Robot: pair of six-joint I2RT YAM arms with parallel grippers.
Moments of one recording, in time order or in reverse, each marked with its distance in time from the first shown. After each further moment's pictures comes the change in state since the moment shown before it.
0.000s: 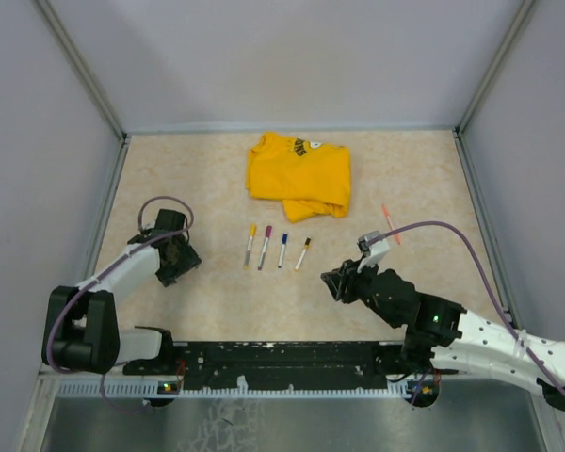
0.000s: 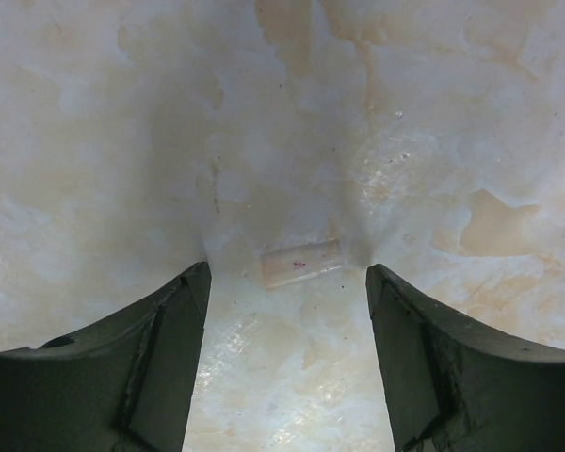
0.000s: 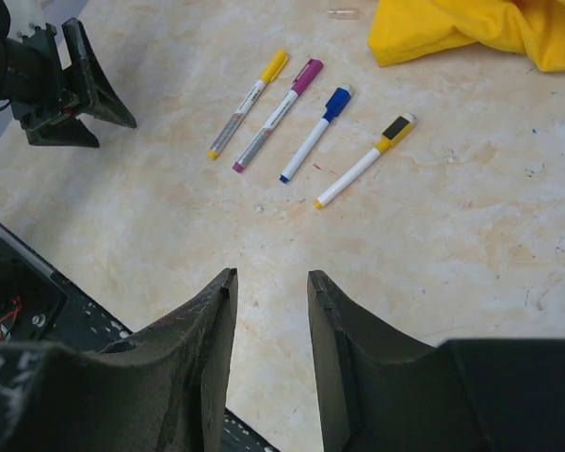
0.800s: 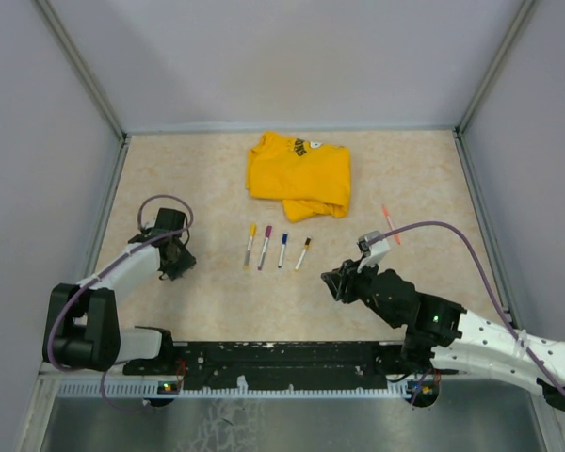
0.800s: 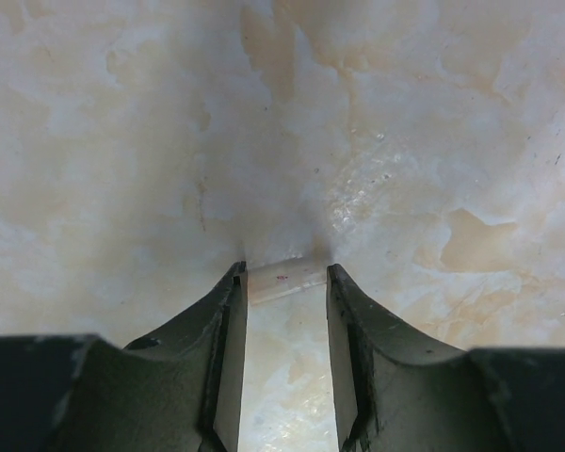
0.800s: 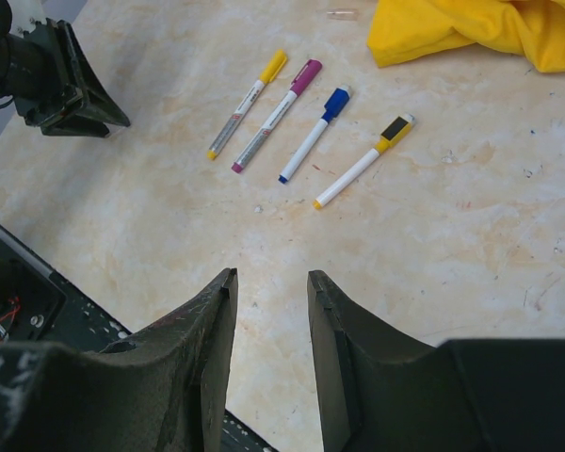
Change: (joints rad) left arm 0.003 0.014 0.000 0.041 -0.006 -0.017; right arm 0.000 0.000 0.000 0.000 0.004 -0.005
